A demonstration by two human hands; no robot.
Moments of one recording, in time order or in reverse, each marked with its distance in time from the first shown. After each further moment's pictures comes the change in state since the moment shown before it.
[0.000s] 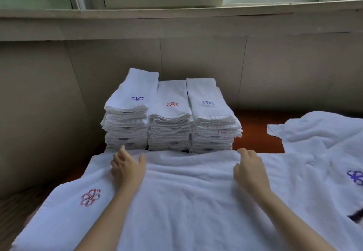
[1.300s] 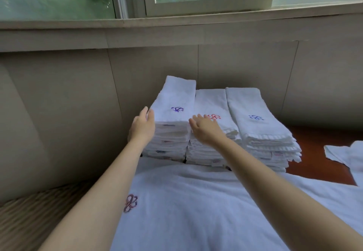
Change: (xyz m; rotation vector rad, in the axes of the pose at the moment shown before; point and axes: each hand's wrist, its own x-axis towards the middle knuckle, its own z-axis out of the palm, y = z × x) left_hand 0.151 0.020 -0.079 -0.331 -0.079 0.030; right_hand 0.123 -0.239 0.020 0.163 -0.311 -0.452
